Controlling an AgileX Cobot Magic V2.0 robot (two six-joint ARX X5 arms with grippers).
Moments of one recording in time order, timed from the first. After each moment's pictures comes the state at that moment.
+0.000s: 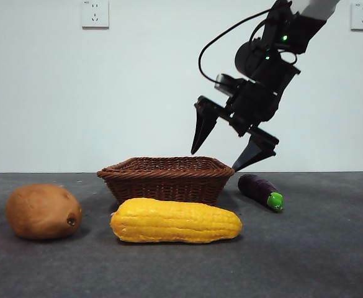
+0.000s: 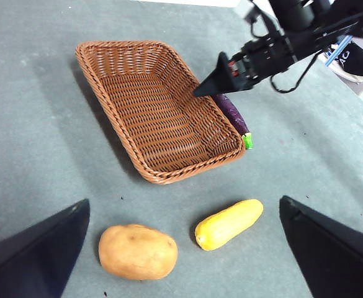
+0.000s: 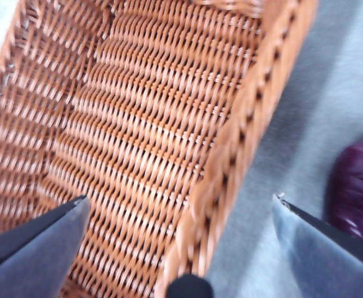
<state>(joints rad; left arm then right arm) 0.07 0.73 0.90 -0.76 0.66 0.03 0.35 2.13 1.74 -0.62 -0.39 0.09</state>
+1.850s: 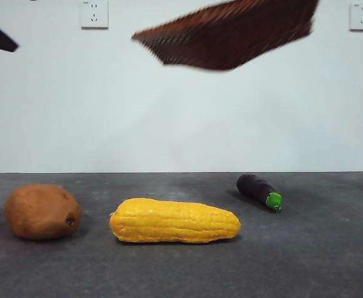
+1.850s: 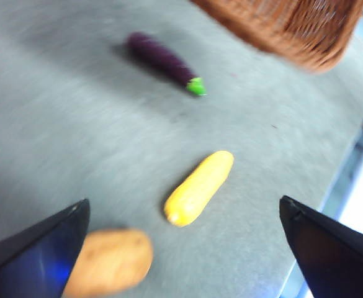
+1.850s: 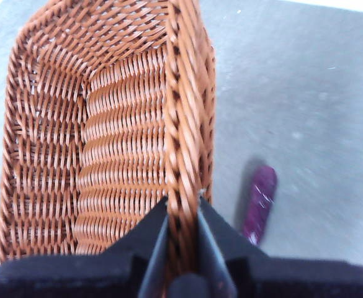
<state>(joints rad) -0.18 0.90 0.90 -0.71 0.65 0.27 0.32 1.65 2.00 -1.10 -0.27 0.00</state>
